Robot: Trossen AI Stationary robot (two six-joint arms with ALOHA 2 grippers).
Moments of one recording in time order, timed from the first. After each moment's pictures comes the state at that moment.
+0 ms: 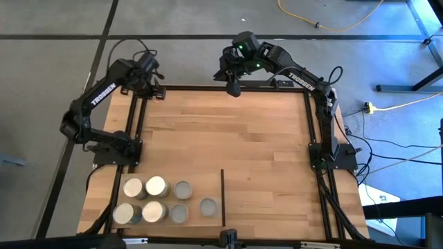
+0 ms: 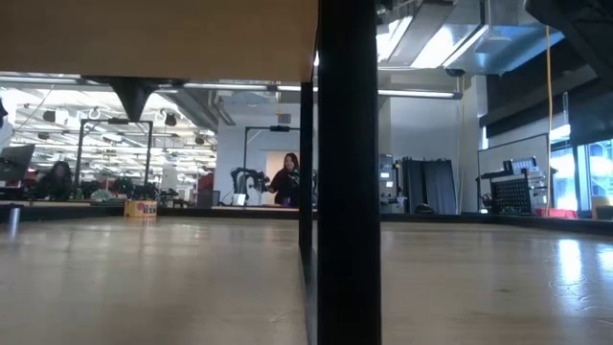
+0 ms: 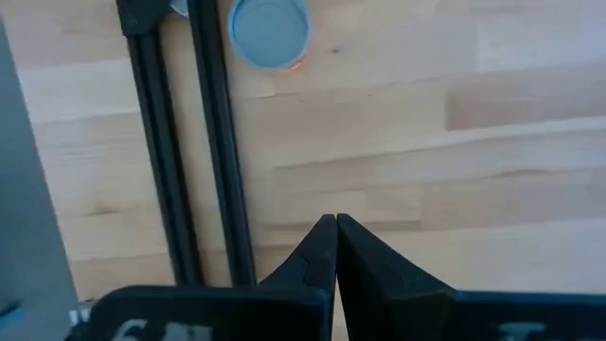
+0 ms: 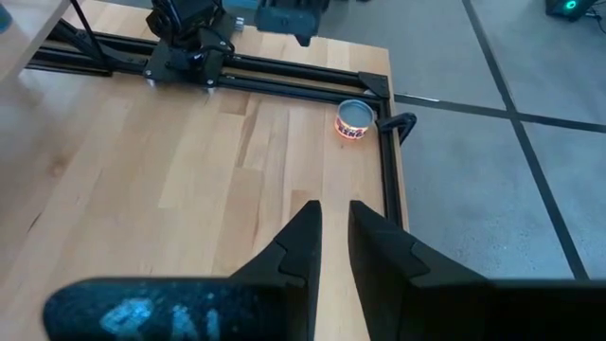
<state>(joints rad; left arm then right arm) 0.99 1.29 1.25 -1.33 -0.09 -0.48 -0.50 2.01 2.27 -0.91 -0.37 -0.45</state>
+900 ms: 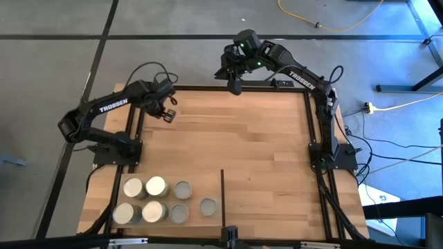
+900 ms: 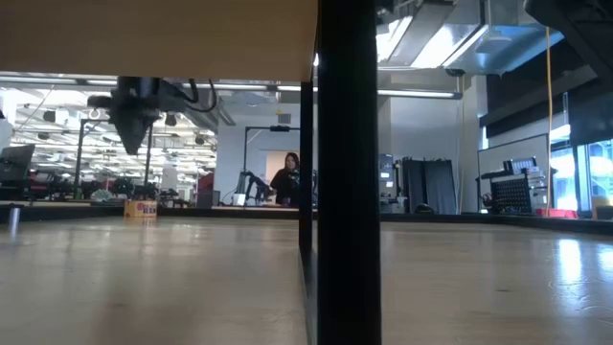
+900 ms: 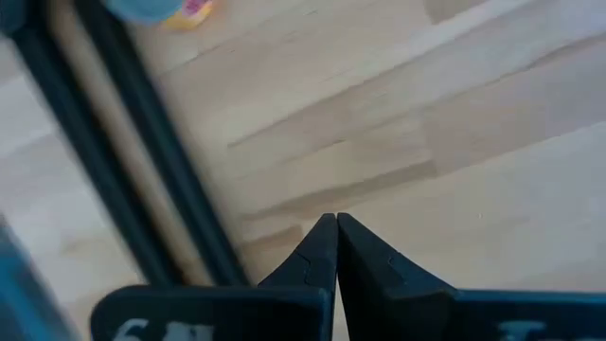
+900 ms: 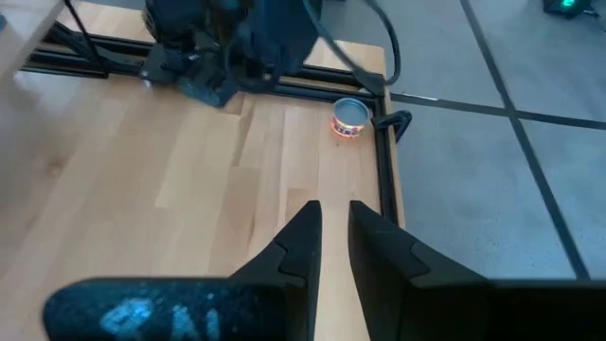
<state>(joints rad) 0.73 1.27 0.99 -1.18 -0.15 -0.47 -0.51 2.01 2.27 -0.91 -0.38 -0.45</state>
